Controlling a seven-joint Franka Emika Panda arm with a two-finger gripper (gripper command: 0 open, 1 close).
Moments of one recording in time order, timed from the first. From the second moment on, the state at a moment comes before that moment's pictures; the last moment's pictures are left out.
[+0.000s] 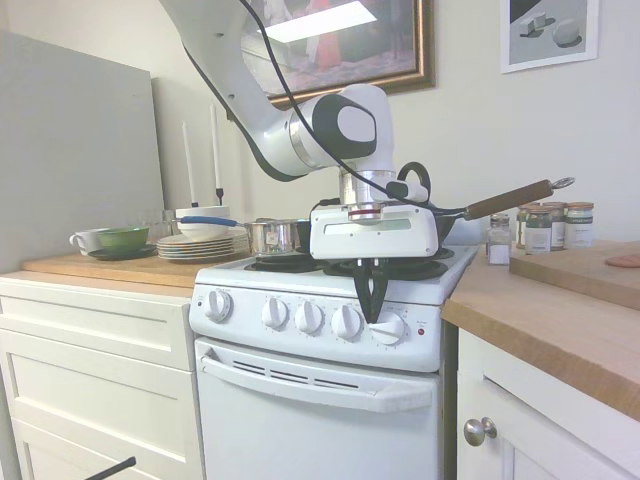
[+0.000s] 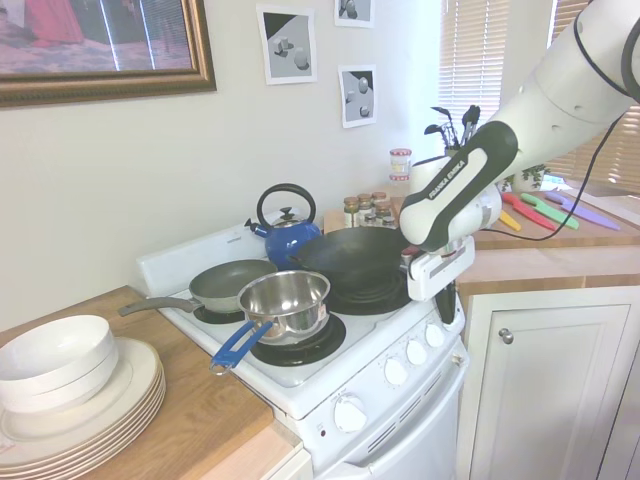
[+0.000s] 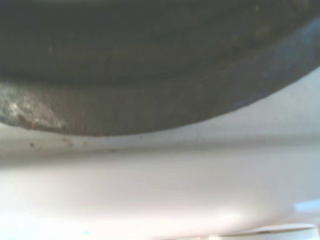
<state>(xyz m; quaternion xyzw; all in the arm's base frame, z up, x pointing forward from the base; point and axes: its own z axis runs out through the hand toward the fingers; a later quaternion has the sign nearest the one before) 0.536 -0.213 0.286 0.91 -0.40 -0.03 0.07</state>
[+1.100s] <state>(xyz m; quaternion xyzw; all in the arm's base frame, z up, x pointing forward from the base) 0.530 -0.222 0.267 0.91 -0.41 -0.04 0.07</state>
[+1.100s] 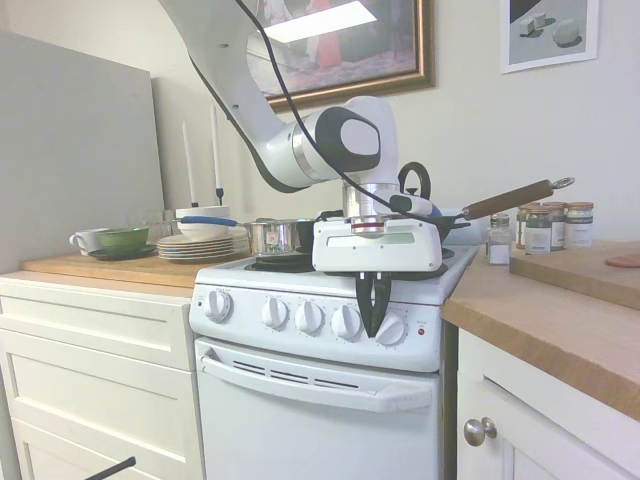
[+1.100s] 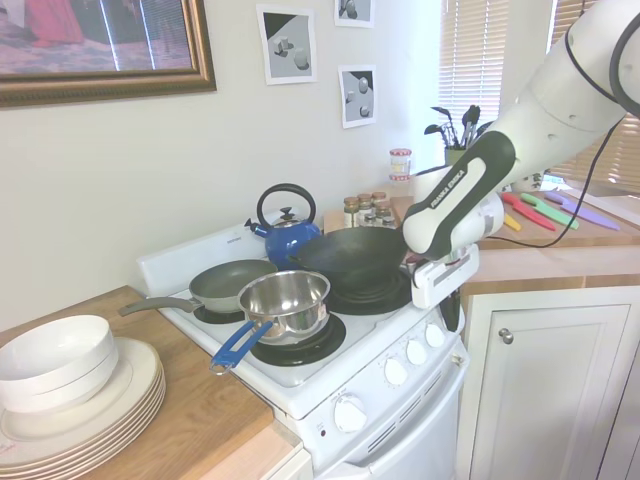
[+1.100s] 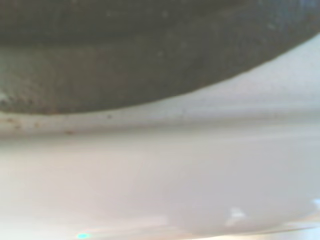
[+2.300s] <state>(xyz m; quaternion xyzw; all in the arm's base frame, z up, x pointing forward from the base) 0.519 -0.206 0.258 0.91 -0.41 -0.02 0.09</state>
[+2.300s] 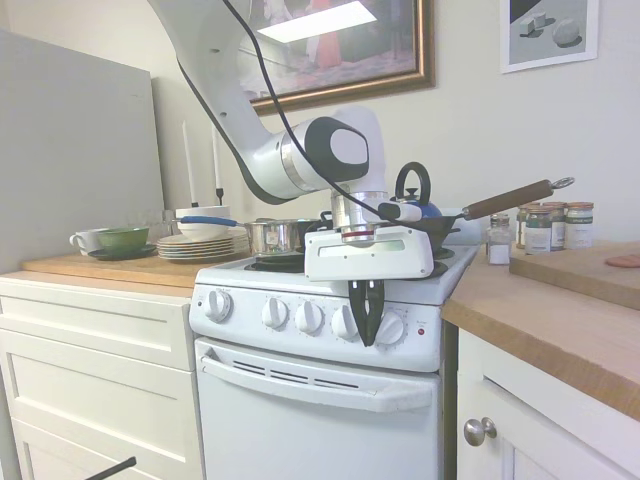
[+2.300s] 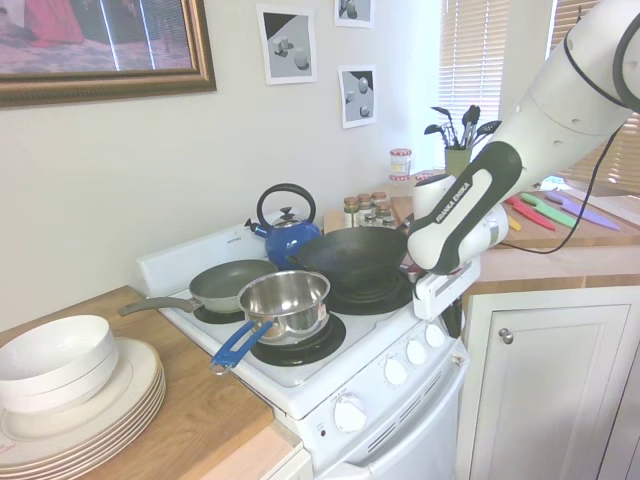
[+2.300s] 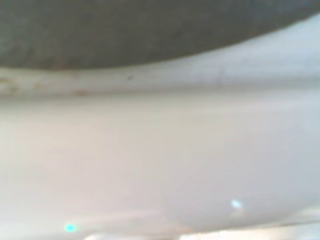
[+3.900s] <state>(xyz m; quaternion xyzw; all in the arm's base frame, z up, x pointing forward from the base) 0.474 -0.129 0.333 0.90 -0.44 0.02 0.01</state>
